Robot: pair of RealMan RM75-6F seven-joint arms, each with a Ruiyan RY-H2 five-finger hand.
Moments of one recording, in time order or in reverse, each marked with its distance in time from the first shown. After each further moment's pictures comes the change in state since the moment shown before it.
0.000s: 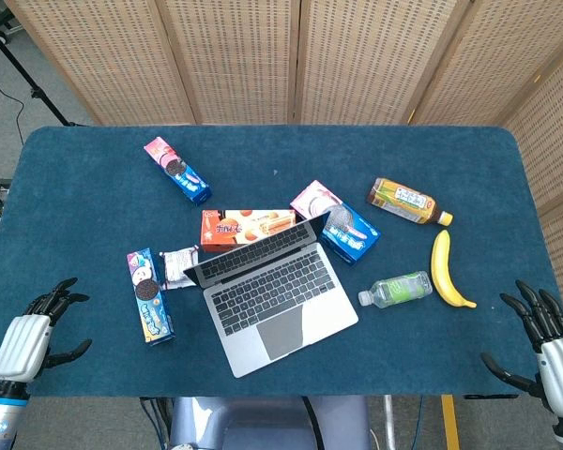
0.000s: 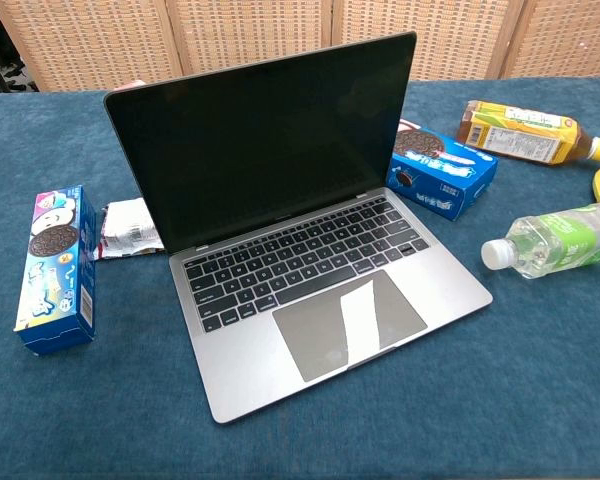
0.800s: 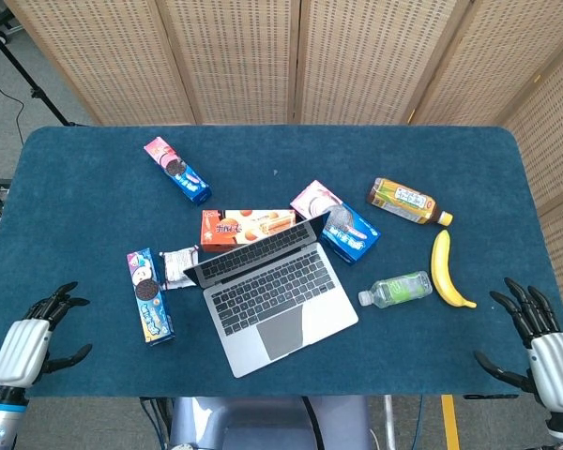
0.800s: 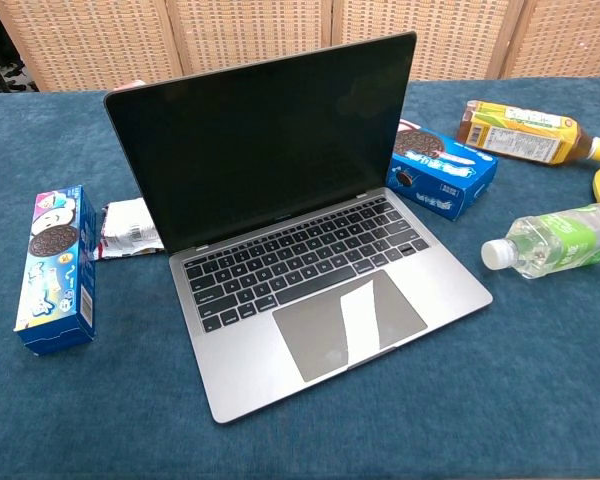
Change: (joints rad) left arm 0.018 0.019 0.020 -0.030 0.017 0.017 -0.006; right arm 0.028 -0.011 0.001 0.014 -0.011 -0.031 0.011
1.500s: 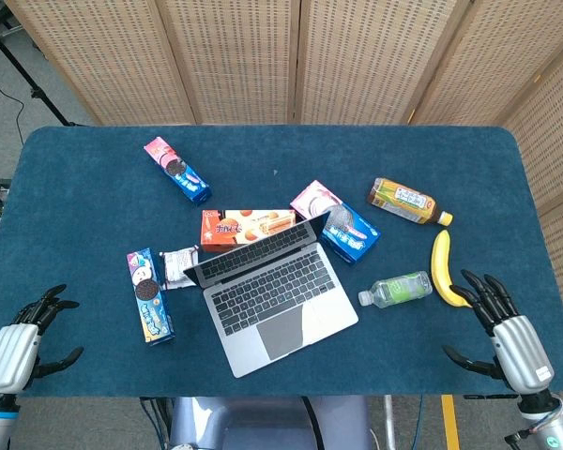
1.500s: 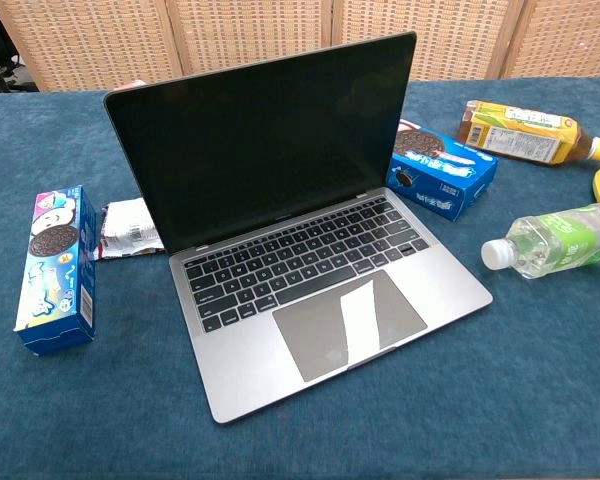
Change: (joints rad) left arm 0.026 0.014 0.002 -0.013 -0.002 0.030 0.007; right arm 0.118 -0.002 0.009 -0.034 -0.063 -0.106 0.024
